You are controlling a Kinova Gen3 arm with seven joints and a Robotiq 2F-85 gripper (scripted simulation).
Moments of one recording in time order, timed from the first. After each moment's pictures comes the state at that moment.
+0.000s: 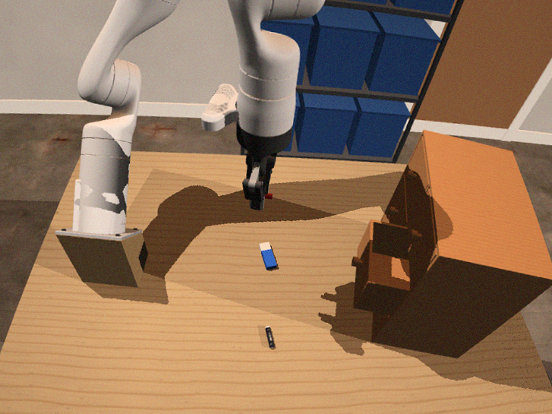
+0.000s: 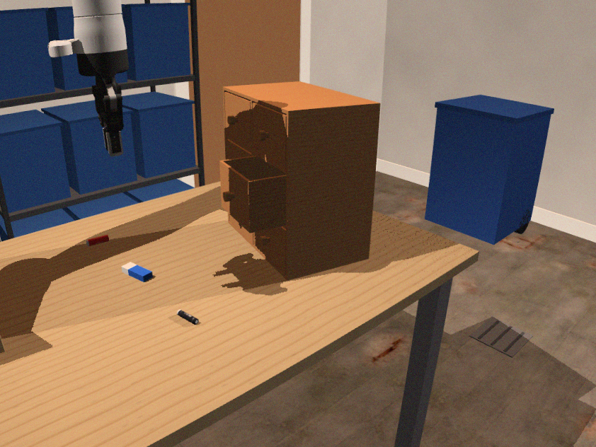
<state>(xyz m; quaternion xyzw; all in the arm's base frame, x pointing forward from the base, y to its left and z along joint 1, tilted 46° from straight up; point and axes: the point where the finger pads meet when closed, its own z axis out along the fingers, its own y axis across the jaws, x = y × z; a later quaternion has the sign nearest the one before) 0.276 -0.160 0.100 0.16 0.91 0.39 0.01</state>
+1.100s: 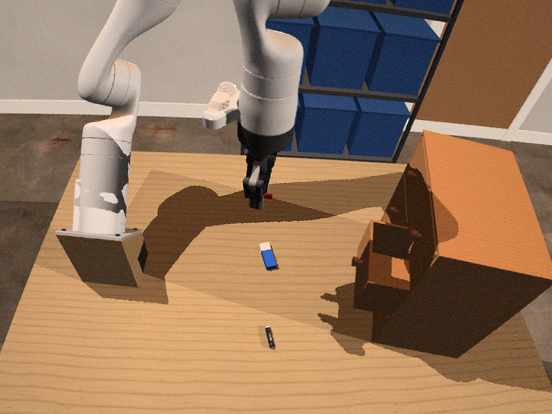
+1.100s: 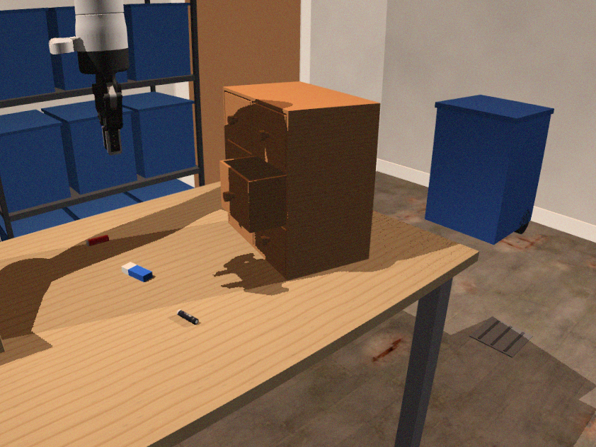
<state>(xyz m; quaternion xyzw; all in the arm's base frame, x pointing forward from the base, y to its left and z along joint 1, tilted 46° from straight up) 0.274 -0.161 0.101 0.15 0.91 0.39 0.00</state>
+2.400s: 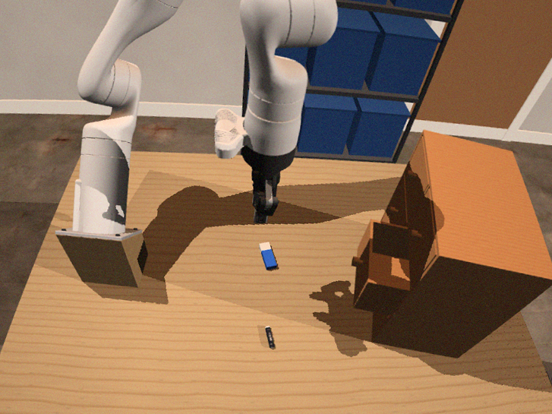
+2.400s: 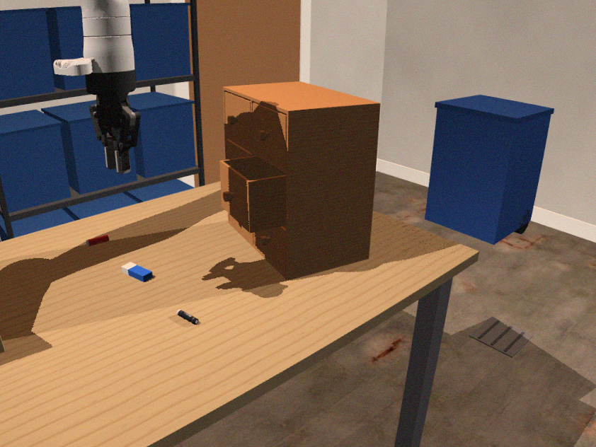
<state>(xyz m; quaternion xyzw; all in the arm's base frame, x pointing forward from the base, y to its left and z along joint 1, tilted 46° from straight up) 0.282 -0.141 0.077 0.01 0.92 0.38 0.04</state>
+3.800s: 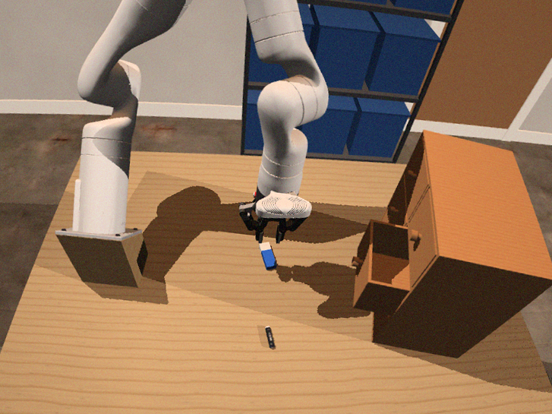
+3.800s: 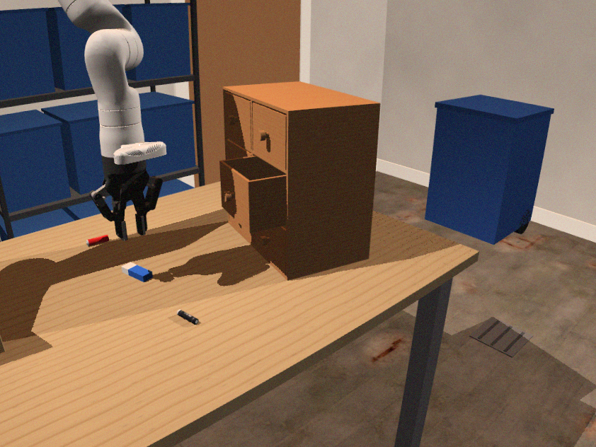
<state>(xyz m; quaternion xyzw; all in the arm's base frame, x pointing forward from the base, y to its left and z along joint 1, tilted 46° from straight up) 0.332 -0.004 0.014 -0.64 0.67 0.24 0.30</state>
